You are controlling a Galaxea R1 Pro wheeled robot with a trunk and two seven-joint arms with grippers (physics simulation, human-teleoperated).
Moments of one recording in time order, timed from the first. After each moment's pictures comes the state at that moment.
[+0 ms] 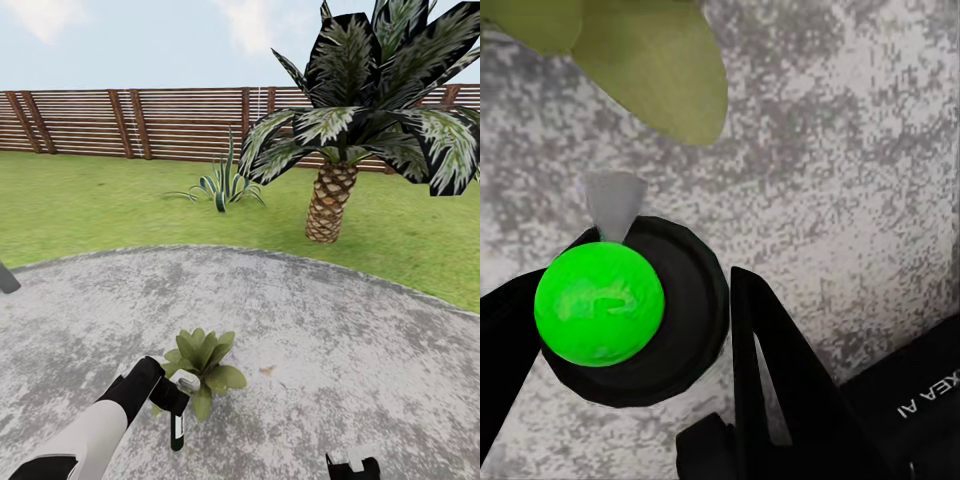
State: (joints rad) left arm -0.74 -0.01 0.02 -0.43 -0.57 0.71 -0.70; right arm -0.42 -0.08 0.10 -0.05 0.06 -0.47 -0.09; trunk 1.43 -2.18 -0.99
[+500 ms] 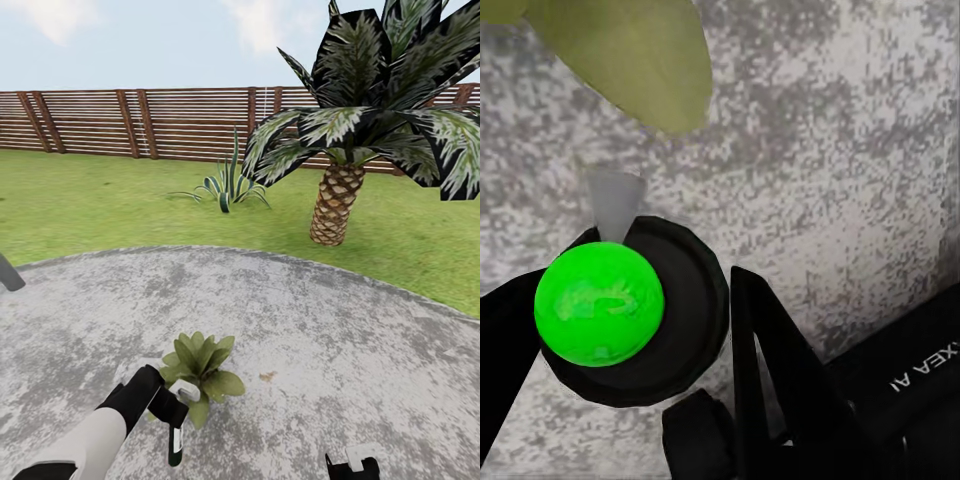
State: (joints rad) left arm -0.71 -0.01 0.02 -0.40 -0.58 0.71 -0.70; right arm -0.42 -0.08 0.10 -0.05 0.06 -0.47 -0.09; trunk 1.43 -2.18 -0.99
